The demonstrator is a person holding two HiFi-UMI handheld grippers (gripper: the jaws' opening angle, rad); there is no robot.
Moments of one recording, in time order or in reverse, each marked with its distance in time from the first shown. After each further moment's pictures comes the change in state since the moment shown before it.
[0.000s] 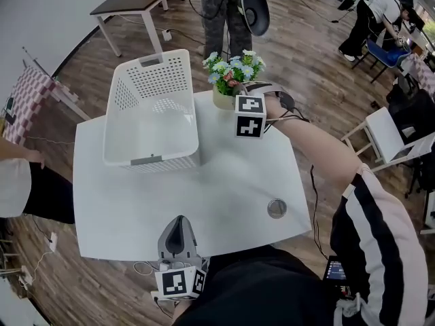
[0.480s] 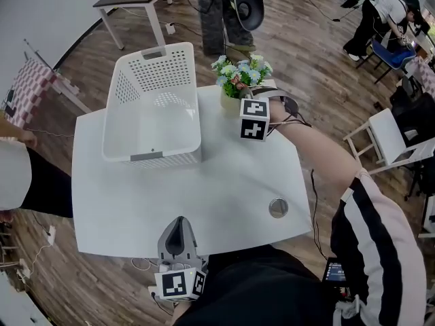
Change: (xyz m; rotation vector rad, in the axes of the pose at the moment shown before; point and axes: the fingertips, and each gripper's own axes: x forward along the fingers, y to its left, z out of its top) left arm -0.005 0.003 -0.008 -0.011 0.023 0.023; right arm 0.024 0.023 -0.014 0.009 0.036 0.031
